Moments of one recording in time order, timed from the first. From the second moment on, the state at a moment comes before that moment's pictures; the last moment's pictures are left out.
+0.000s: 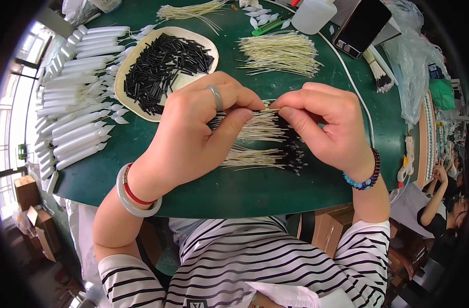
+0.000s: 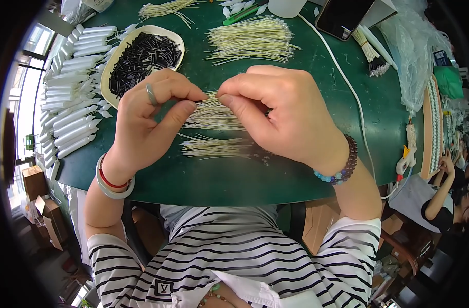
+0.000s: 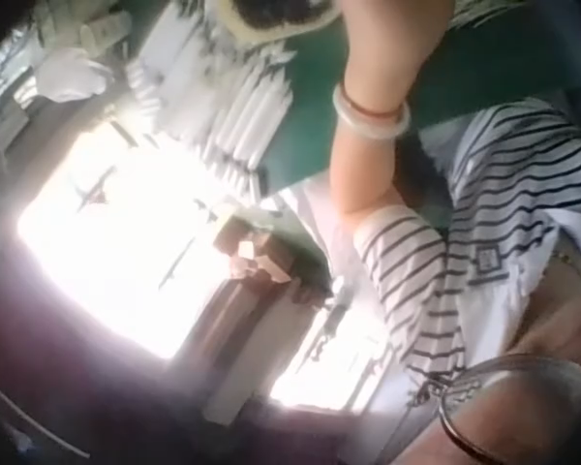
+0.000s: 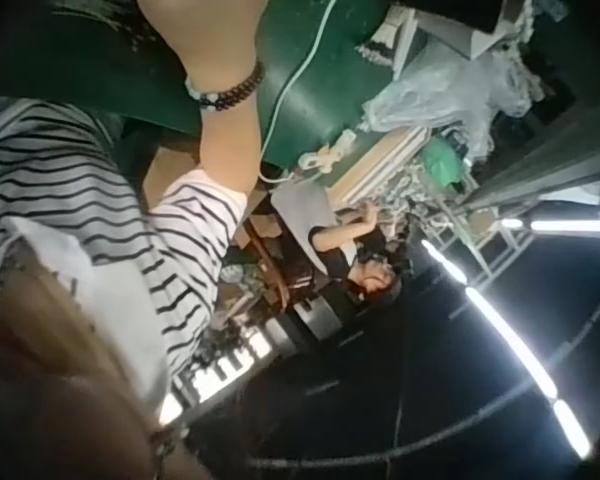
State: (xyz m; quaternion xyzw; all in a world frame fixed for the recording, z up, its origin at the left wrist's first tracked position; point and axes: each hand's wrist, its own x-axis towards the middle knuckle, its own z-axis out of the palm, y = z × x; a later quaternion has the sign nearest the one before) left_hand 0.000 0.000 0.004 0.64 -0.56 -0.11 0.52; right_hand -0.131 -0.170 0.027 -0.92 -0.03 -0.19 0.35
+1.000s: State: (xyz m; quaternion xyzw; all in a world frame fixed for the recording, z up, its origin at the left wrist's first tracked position) left_hand -0.002 0.001 0.004 0.63 -0.53 -0.17 0.54; right_hand -0.134 -0.167 0.031 -0.94 -0.03 -0.21 0.29
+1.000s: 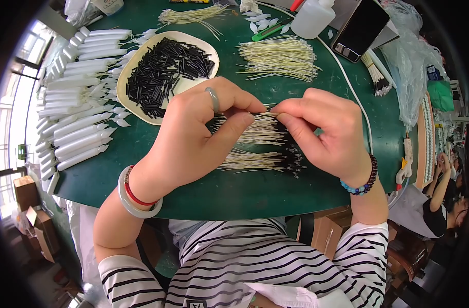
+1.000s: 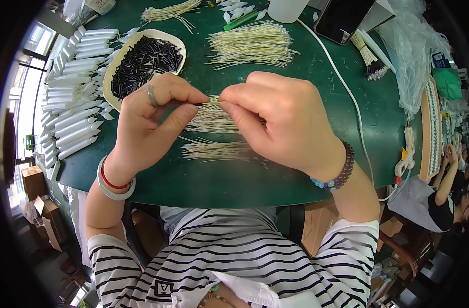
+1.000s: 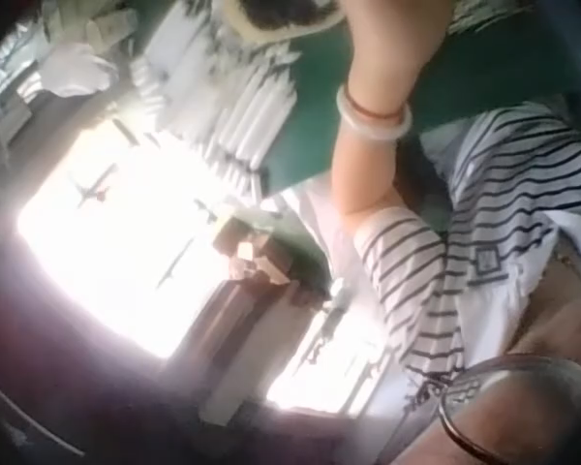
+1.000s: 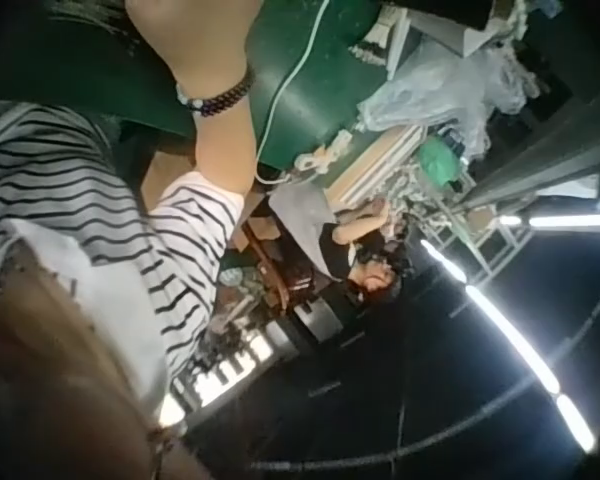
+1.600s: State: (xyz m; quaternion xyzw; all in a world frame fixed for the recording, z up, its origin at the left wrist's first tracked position) left_hand -0.011 -0.002 0.000 0.69 -0.57 0.00 0.44; right_hand -0.126 -0.169 0.011 -0.93 -0.07 -0.15 0.34
